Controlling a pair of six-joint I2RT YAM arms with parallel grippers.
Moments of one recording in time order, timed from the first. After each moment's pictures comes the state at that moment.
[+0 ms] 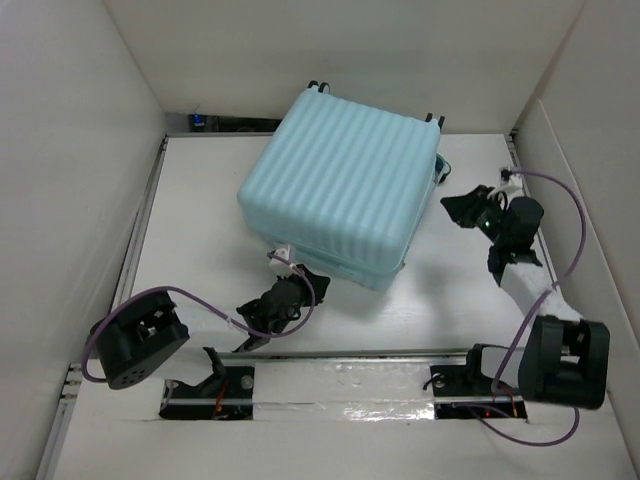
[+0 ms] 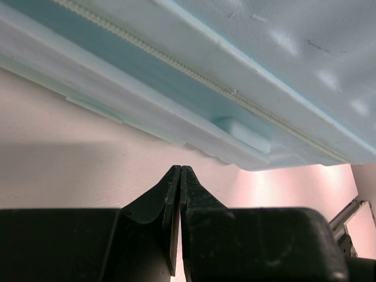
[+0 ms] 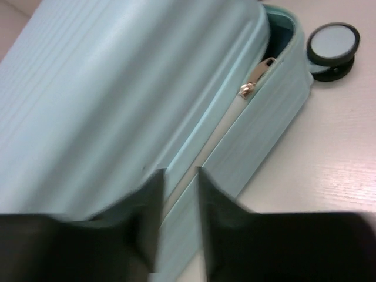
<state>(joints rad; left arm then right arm) -1.01 1.32 0.24 0.75 -0.45 -0.88 -0.16 1.26 0.68 0.40 -0.58 0.48</state>
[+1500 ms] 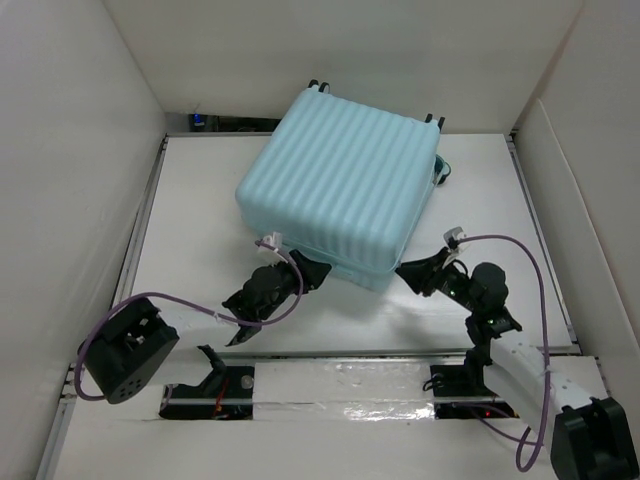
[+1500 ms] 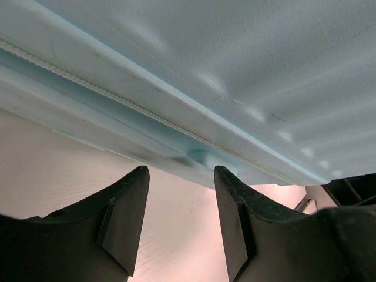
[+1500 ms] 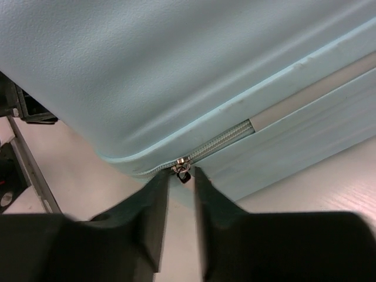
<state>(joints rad) -0.82 1.25 0.23 0.77 -0.19 -0.93 0.26 0.72 0.13 0.51 -0.58 0.36</state>
